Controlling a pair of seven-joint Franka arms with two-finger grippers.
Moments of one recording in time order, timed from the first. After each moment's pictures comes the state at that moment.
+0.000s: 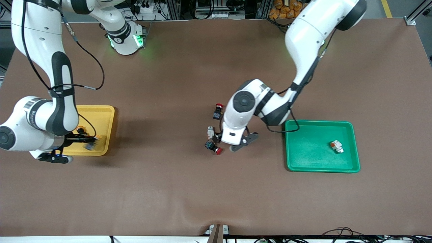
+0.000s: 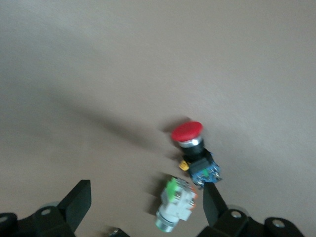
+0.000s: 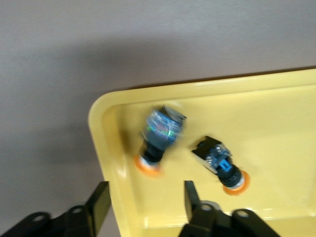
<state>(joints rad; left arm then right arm) -0.48 0.82 -0.30 -1.34 0.18 2.26 -1.32 0.32 0.60 -0.52 -1.67 0.30 1.91 -0.19</state>
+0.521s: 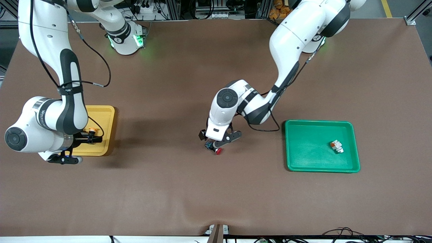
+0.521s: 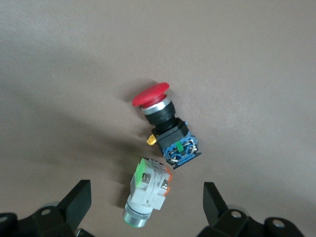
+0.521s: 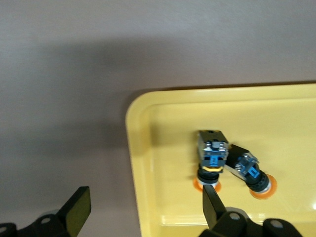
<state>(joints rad) -0.59 0.91 -0.24 -1.30 0.18 2.35 -1.31 0.38 0.58 -0.52 -1.66 0.30 1.90 -0.19</state>
